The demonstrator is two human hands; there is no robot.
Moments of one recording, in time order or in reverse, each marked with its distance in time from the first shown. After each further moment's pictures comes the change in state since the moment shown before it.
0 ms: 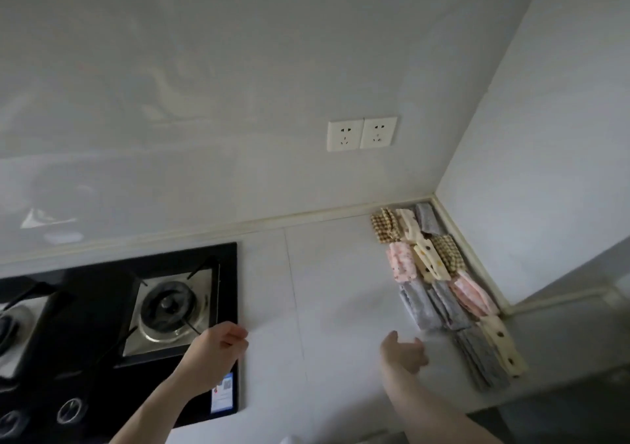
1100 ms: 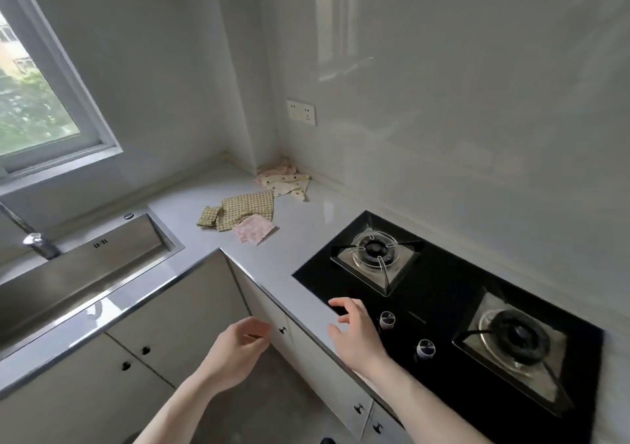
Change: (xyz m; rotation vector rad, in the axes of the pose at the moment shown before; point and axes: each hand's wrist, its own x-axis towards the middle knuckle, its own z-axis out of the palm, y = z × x) left_hand -0.397 -0.419 -0.210 -0.438 0.746 -0.449; right_hand -0.649 0.126 0.241 -0.608 -1.389 -1.374
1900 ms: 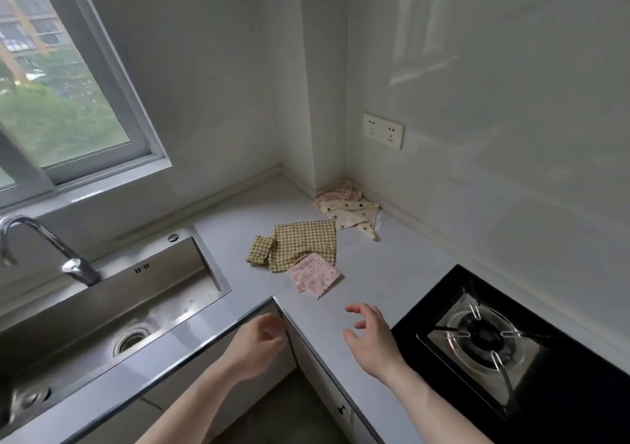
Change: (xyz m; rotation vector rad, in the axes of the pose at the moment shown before) left_hand 0.248 -0.059 -0.156 0.074 -0.003 -0.061; right_hand 0.273 -0.091 0.109 -0.024 -0.105 -0.022
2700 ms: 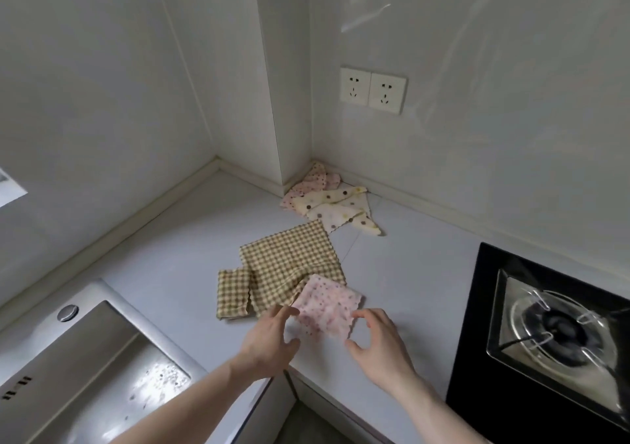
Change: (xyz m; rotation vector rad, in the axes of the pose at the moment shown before) left_hand 0.316 -0.107 -0.010 0.401 -0.290 0.351; right_hand 0.187 0.034 0.129 -0.219 0.280 0.182
